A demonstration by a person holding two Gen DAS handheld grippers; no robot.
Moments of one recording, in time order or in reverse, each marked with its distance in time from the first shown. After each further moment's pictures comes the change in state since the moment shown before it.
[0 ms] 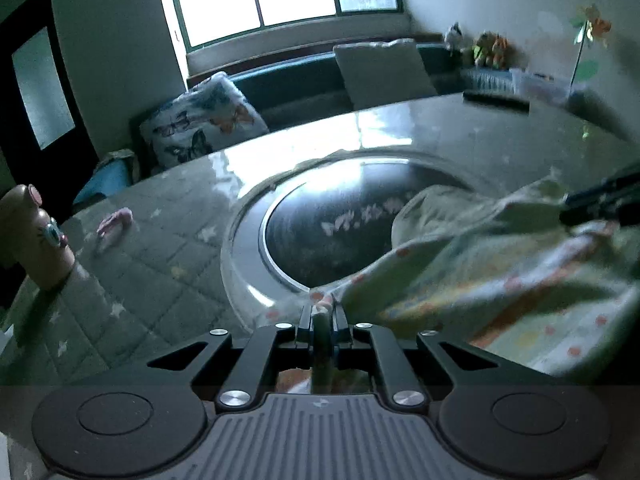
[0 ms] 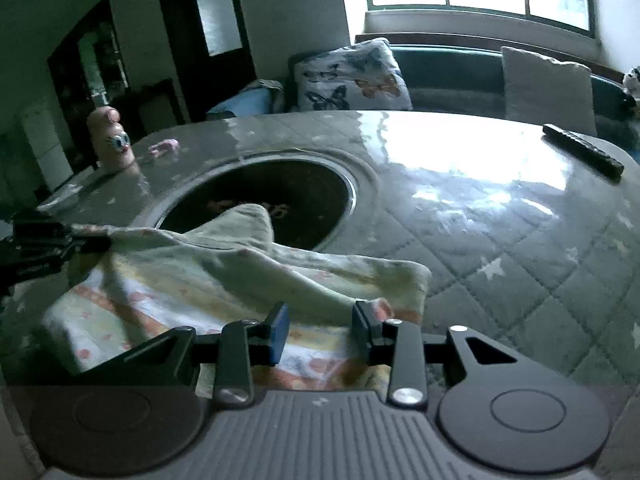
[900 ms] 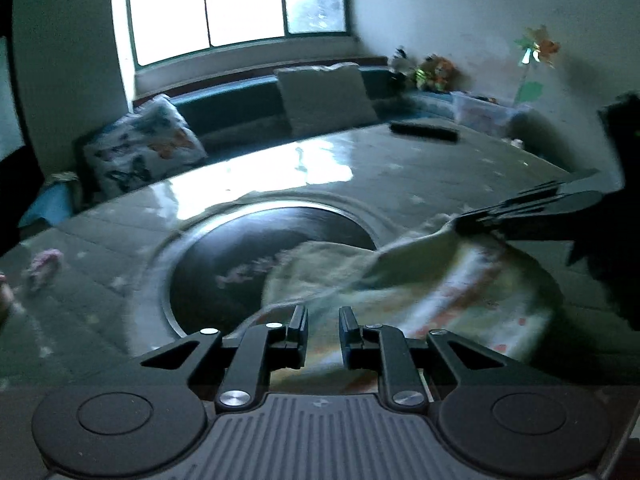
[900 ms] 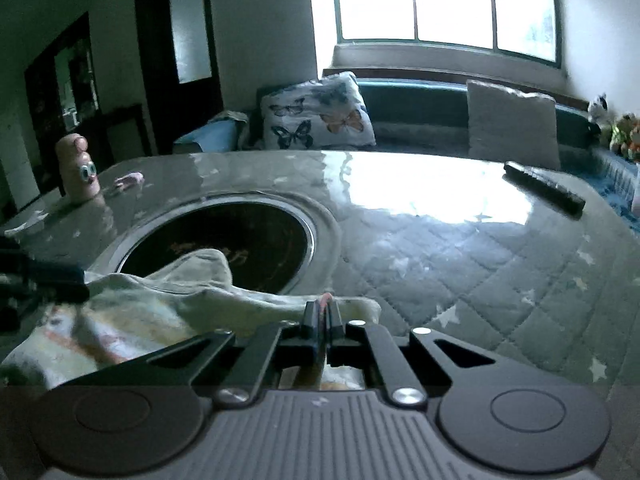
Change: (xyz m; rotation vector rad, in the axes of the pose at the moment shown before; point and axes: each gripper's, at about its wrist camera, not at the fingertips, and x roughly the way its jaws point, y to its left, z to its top) left arm -0.009 -0.055 0.035 0.013 -0.060 -0.199; right arm 0.004 -0.003 0.012 0.014 -0.084 -0.123
